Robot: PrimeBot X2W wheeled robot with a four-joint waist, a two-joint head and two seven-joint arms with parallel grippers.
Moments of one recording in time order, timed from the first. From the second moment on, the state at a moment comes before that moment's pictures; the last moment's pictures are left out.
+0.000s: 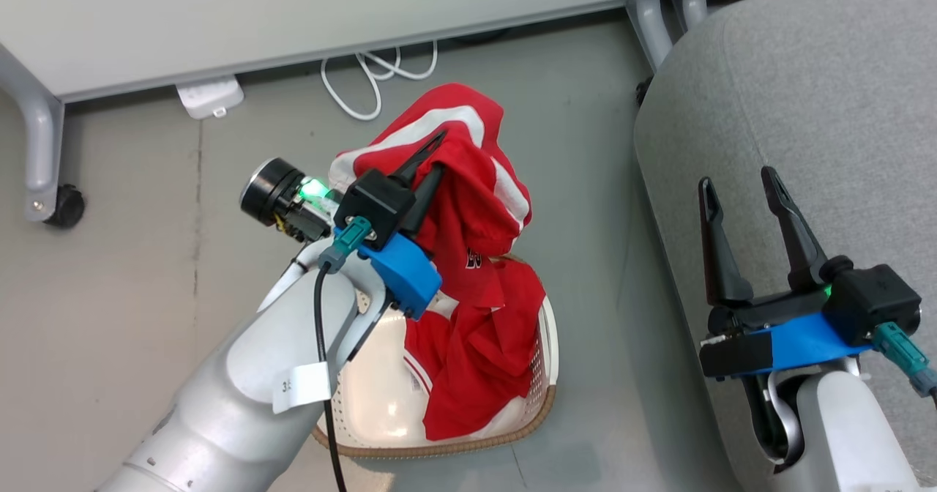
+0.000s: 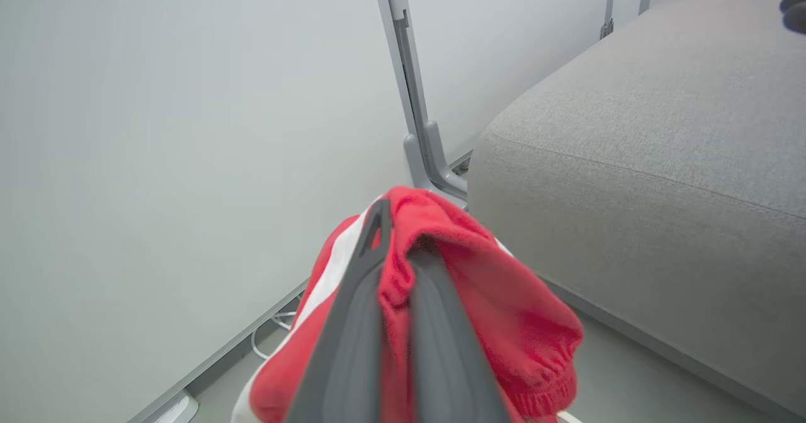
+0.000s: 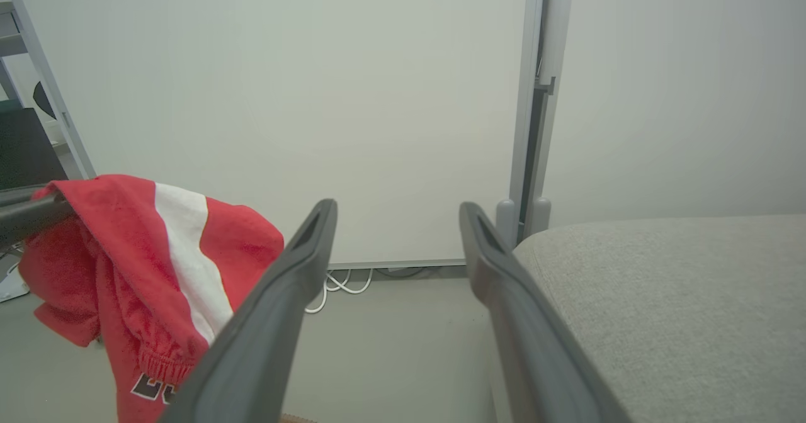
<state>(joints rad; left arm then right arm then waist) -0.78 0.19 -0.81 0.63 -0.38 -0.05 -0.26 -0.29 -0.05 0.01 0.15 0.10 0.13 -0.26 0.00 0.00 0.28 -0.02</state>
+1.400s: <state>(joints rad) -0.70 0.15 -0.77 0.54 -0.34 -0.09 -0.26 -0.16 -0.05 0.09 0.17 0.14 0.13 -0.26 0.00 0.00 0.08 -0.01</state>
